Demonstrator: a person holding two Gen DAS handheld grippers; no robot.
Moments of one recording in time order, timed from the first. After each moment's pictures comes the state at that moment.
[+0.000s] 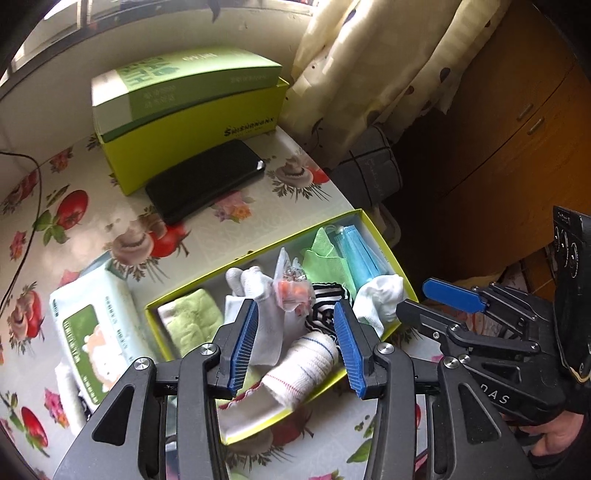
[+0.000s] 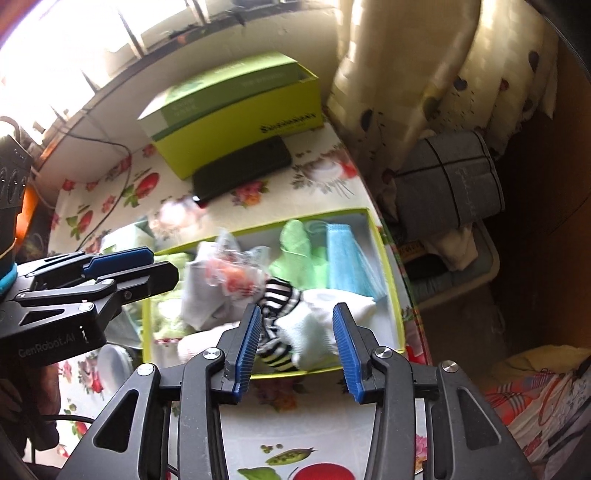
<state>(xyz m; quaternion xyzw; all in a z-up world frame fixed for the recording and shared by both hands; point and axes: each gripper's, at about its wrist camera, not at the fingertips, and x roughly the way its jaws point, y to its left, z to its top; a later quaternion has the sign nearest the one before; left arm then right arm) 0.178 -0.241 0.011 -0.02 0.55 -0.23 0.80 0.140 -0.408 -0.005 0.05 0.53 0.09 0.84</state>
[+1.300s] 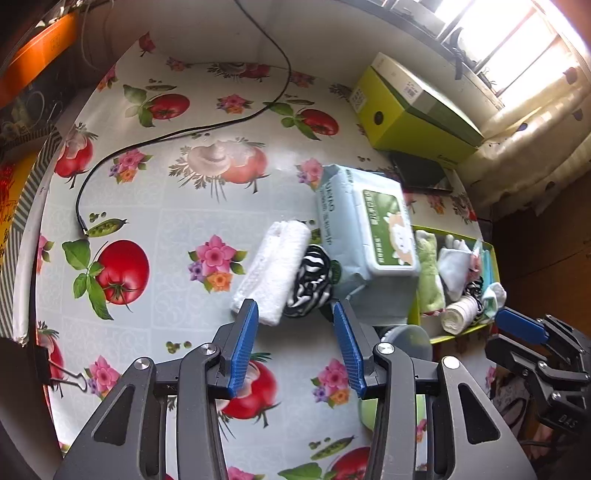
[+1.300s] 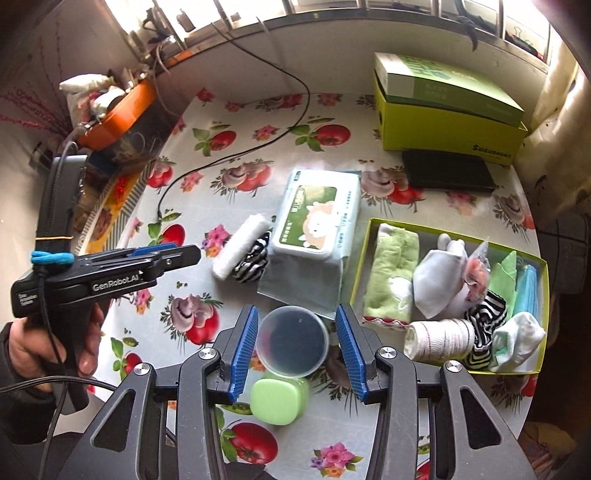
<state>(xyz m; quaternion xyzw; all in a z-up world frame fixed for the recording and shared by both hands) 0.084 0.006 -0.024 -0.17 0.56 -0.02 0.81 0.092 -0.211 0.016 -0.05 0.54 0.28 0.79</state>
